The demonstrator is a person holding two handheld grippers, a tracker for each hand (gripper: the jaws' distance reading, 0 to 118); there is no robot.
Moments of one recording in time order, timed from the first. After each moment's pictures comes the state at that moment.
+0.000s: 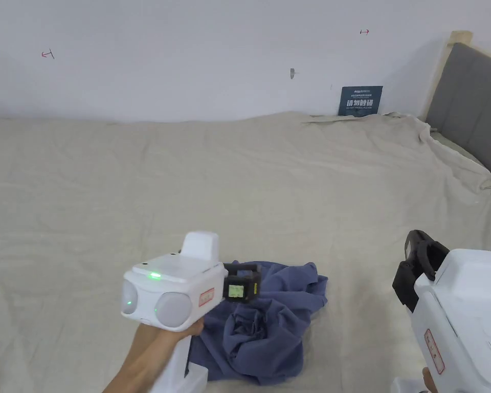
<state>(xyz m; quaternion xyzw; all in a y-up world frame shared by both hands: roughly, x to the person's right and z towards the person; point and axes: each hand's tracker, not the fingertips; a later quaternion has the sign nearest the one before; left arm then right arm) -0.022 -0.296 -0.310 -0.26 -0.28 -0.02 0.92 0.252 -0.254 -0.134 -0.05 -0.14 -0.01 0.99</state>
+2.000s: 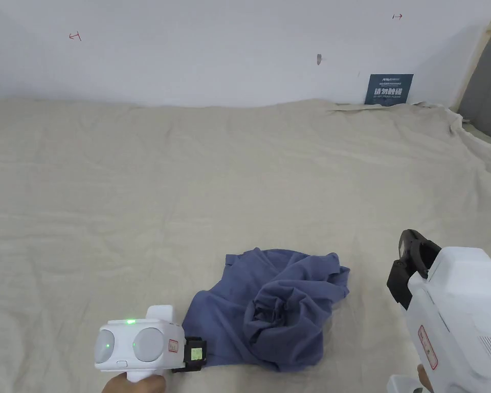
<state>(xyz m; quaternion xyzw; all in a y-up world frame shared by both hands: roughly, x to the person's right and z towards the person) -0.103 -0.426 -0.303 -0.54 -0.12 0.01 0.83 0.231 -0.273 -0.151 -0.07 -0.11 -0.01 0.99</state>
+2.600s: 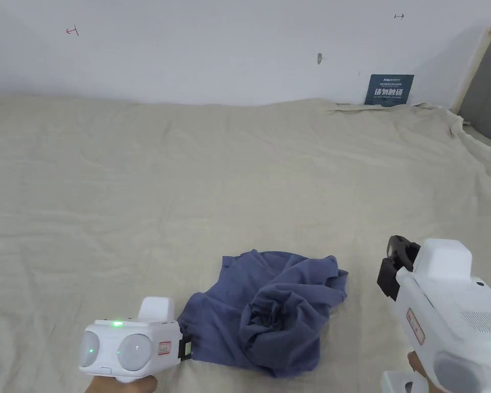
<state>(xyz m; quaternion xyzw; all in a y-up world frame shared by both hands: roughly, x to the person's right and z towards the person) -0.106 -0.395 -0.295 -0.47 -0.17 0.02 0.86 0.253 -0.290 -0.203 -0.16 -0.09 -0.03 0.98</state>
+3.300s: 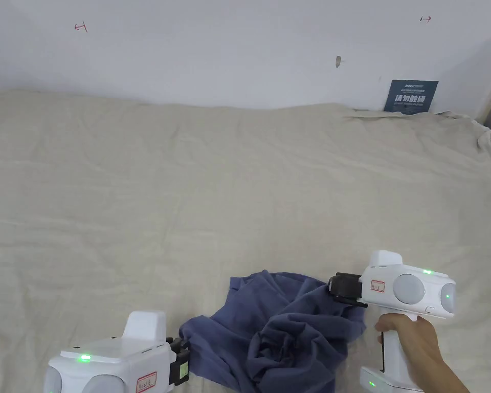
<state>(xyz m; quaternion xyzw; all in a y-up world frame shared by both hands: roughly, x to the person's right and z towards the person) -0.118 -0.368 -0.306 -0.44 -0.19 0.04 0.88 0.294 -0.418 -0.401 -0.45 -0.02 -0.13 0.88</state>
